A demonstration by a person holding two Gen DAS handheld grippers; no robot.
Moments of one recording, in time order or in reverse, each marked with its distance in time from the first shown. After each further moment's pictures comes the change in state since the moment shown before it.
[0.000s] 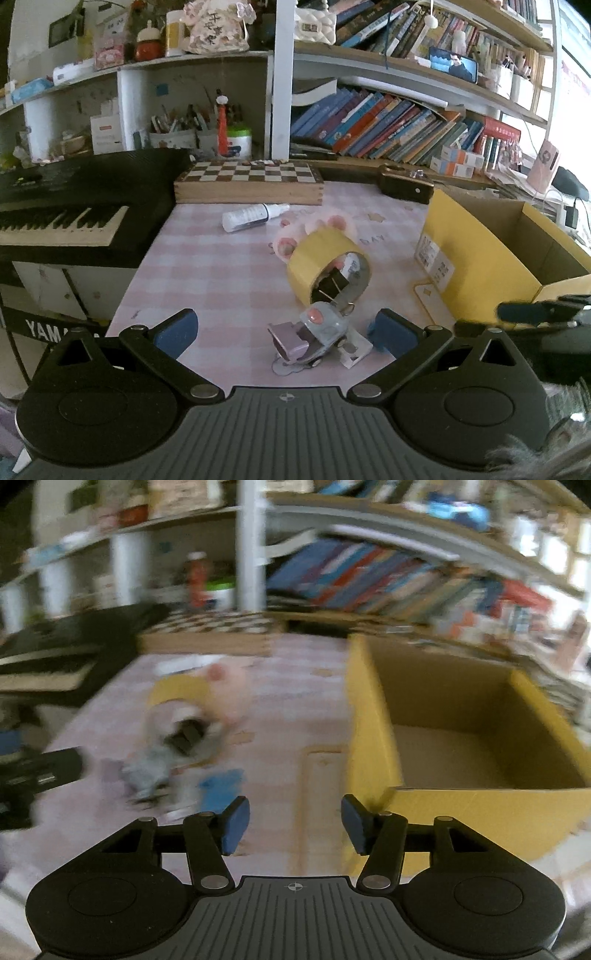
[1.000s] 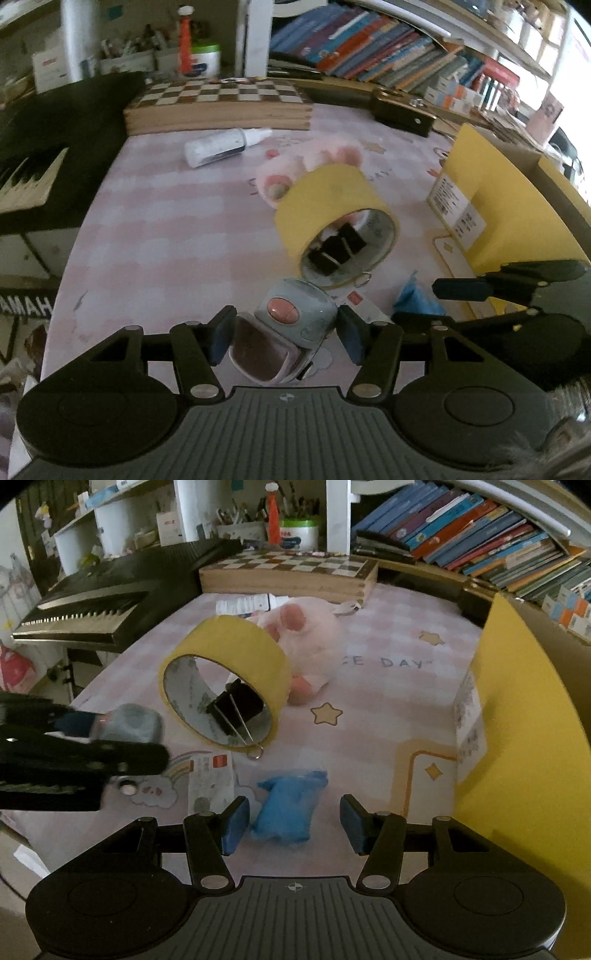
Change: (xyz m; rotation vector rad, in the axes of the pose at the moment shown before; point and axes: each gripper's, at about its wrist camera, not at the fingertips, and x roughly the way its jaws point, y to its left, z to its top) left arm 0.098 0.025 0.013 0.012 0.270 -0.120; right arm 0.097 0.022 0.022 -0.123 0.176 0.187
